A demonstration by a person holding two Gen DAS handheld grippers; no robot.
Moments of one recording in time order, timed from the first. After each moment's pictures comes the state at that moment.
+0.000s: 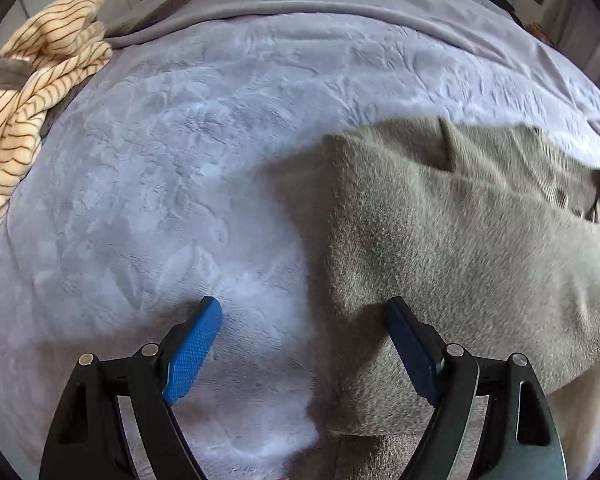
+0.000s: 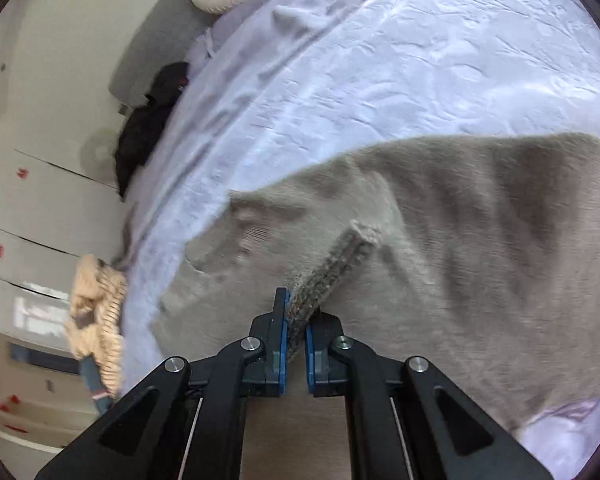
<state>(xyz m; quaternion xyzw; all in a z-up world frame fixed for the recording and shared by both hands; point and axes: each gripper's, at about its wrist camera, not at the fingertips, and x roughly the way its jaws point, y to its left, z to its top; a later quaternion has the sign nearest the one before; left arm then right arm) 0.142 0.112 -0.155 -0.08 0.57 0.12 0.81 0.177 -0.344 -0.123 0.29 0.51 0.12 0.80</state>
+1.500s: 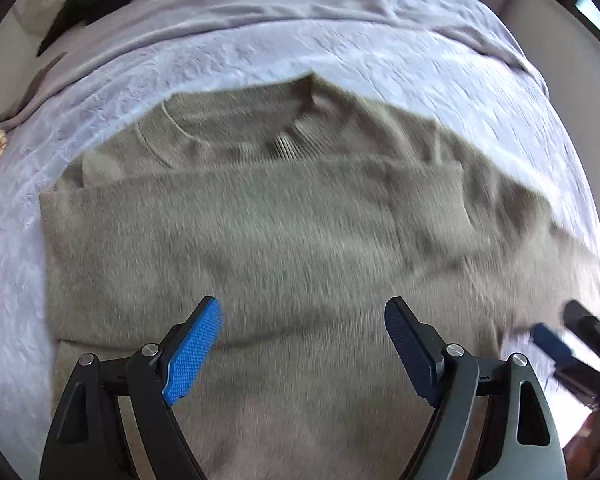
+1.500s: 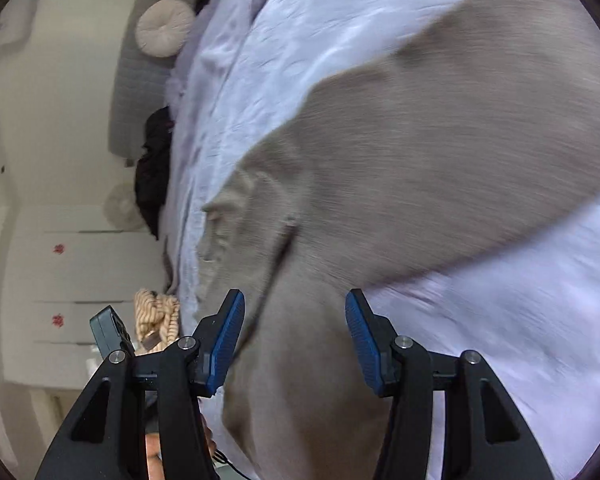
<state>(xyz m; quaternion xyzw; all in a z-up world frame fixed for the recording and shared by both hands) 0.175 -0.146 -0.097 -0.04 0.60 0.00 0.80 0.107 -0.463 -0.133 0.46 0.51 0.14 0.72</state>
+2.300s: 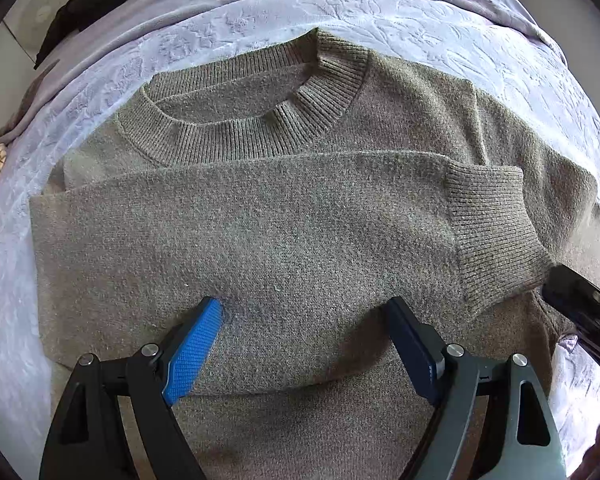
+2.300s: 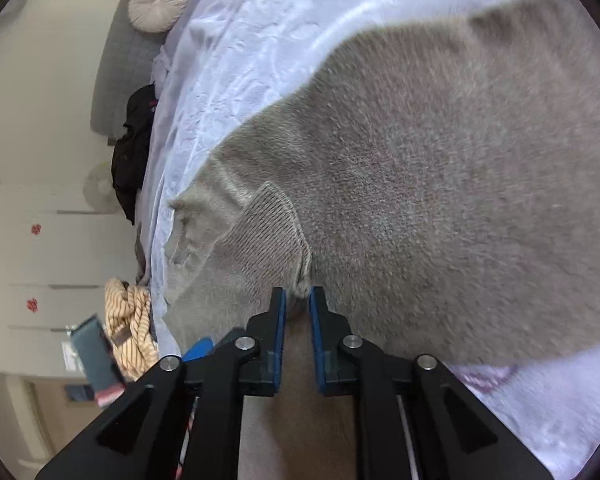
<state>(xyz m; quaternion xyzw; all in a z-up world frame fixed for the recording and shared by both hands) 0.180 -0.153 -0.143 0.01 0.62 0.01 0.79 0.156 -0.426 -0.153 0.41 0.54 0.13 0.73</state>
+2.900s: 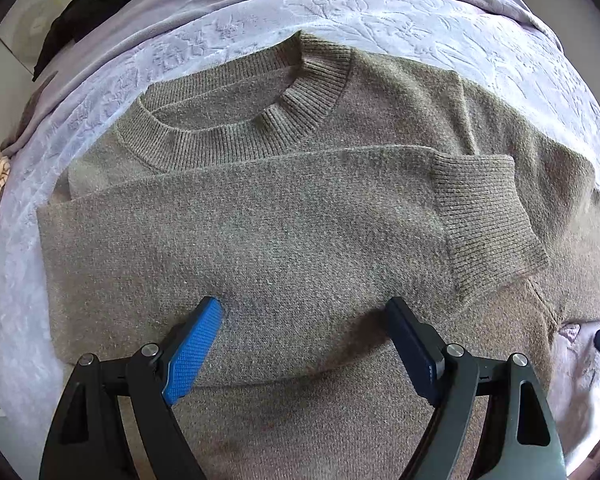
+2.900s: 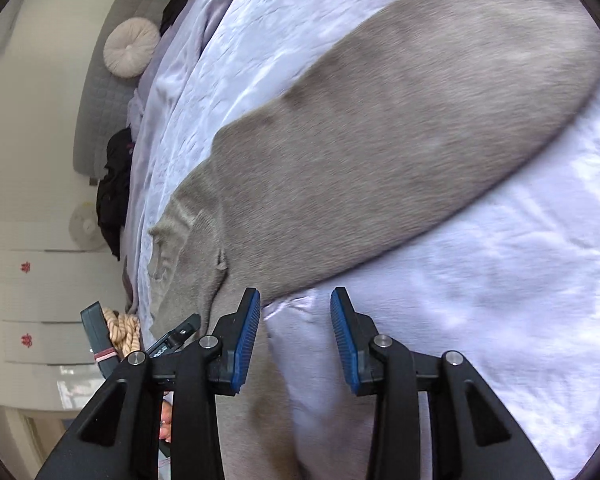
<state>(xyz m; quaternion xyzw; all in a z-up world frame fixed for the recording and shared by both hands) 0.176 -0.166 -0.135 0.04 0.62 0.01 0.78 0.073 -0.522 -0.140 0.43 0.51 0.05 0.74</state>
